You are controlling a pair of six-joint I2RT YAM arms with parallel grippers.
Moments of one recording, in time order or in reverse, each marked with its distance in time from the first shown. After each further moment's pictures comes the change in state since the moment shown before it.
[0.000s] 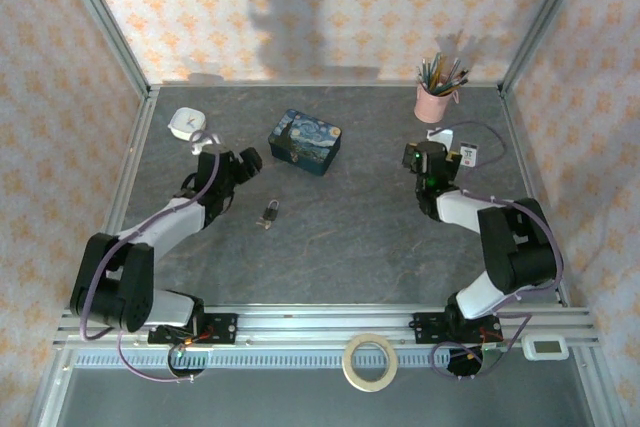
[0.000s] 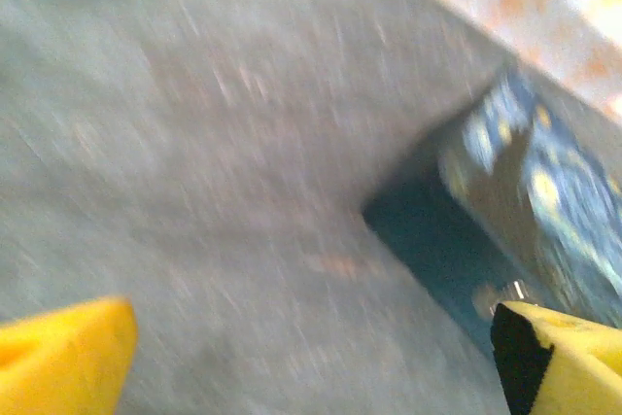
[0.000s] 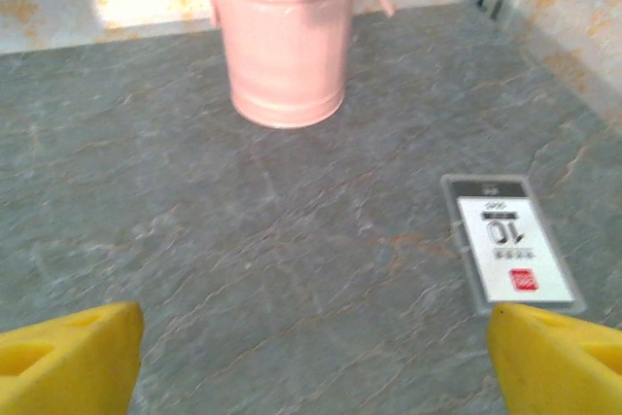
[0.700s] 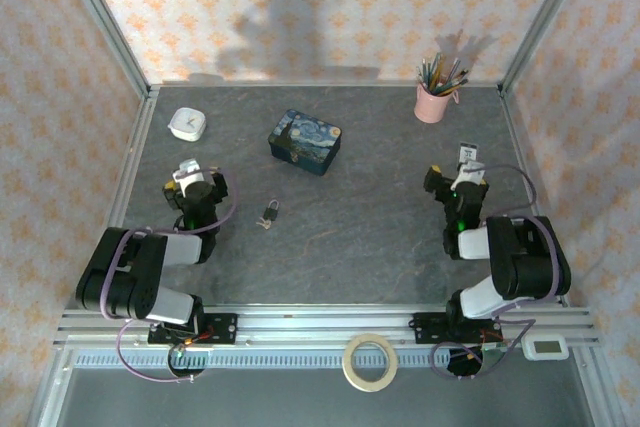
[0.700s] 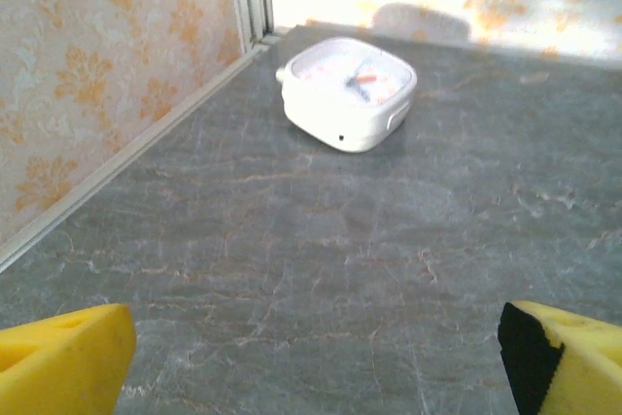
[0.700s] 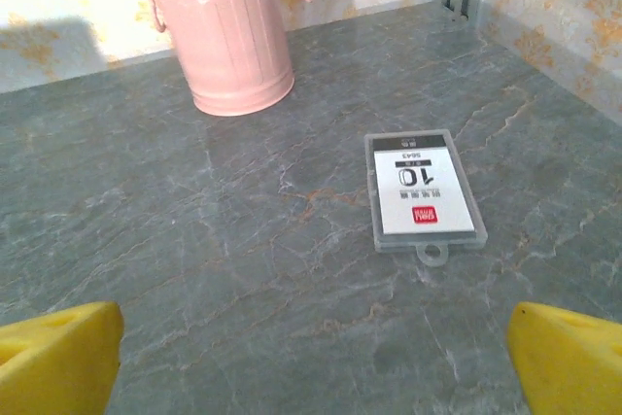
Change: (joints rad) left arm 0.089 0.085 -0.431 0.809 -0.382 0.487; right arm -0.243 -0.054 -0.435 0.567 -0.319 -0.013
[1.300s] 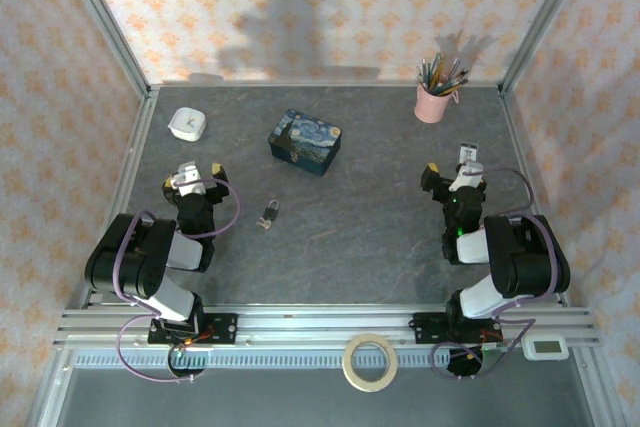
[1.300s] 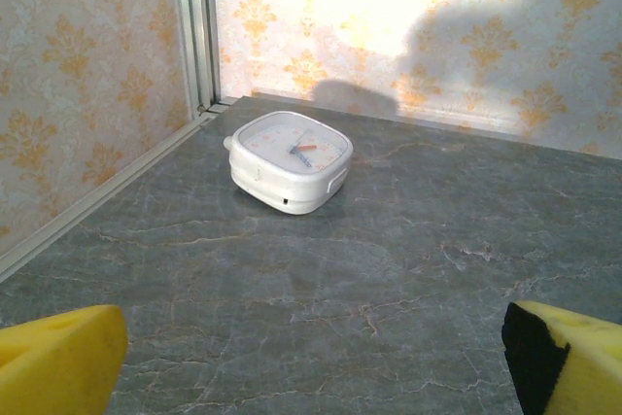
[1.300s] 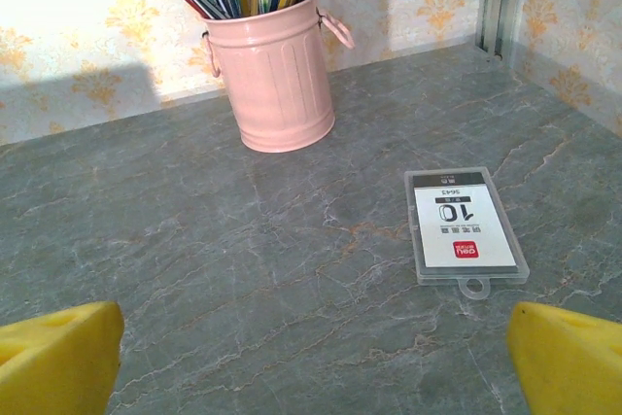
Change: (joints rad) left arm 0.028 0.103 -0.076 0.356 0.134 0.042; right arm 0.014 0.007 -0.019 0.113 -0.030 0.007
